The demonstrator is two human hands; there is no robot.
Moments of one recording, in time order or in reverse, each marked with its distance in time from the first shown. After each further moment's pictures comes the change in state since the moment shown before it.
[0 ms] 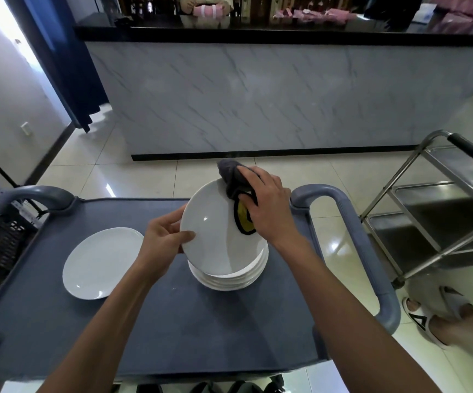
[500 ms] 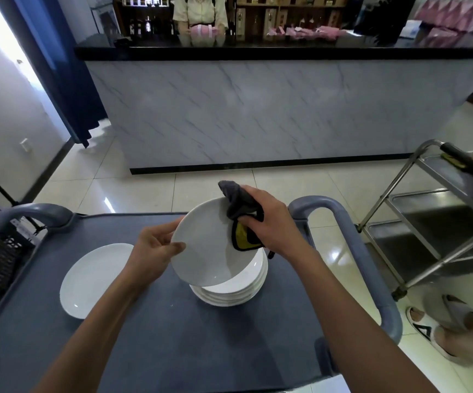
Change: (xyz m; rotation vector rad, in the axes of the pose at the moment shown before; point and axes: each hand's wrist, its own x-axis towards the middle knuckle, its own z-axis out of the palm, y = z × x) left_hand 0.007 0.015 -0.017 0.163 -0.067 0.138; right_hand 0.001 0.018 -0.009 0.397 -0.108 -0.007
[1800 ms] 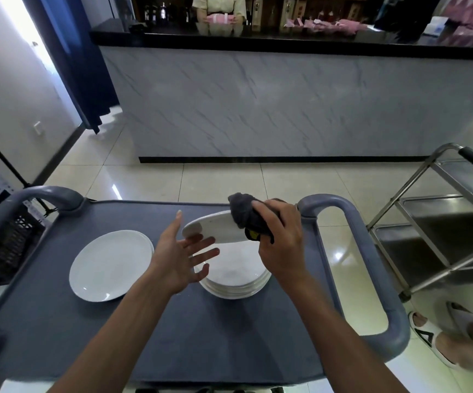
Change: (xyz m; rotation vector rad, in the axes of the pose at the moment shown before) left_hand -0.008 -0.005 0.027 -0.686 0.157 -0.784; right_hand -0.038 0.004 0.035 -0.273 0.516 -0.469
